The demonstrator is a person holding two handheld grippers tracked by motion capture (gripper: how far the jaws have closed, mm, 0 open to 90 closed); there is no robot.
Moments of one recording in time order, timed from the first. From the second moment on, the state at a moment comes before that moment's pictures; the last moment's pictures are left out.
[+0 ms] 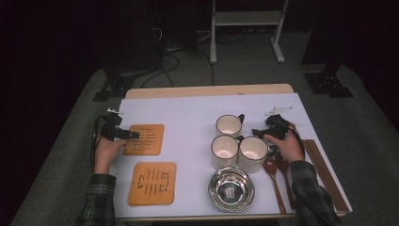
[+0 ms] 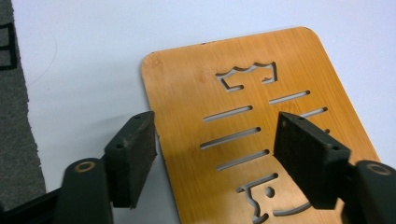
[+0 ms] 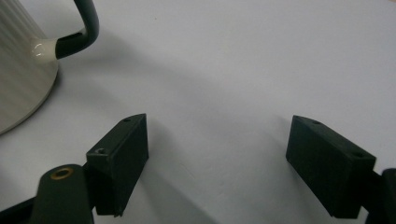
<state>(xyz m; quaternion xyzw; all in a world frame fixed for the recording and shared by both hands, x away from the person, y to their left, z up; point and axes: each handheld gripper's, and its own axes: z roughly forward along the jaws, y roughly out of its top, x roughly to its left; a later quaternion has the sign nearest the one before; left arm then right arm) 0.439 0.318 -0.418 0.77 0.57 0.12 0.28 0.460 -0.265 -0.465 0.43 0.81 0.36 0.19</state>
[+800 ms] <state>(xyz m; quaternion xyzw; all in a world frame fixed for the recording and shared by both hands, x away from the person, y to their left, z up) 0.432 0.301 -0.410 0.78 0.54 0.11 0.29 0.461 -0.265 -0.465 0.43 0.81 0.36 0.18</state>
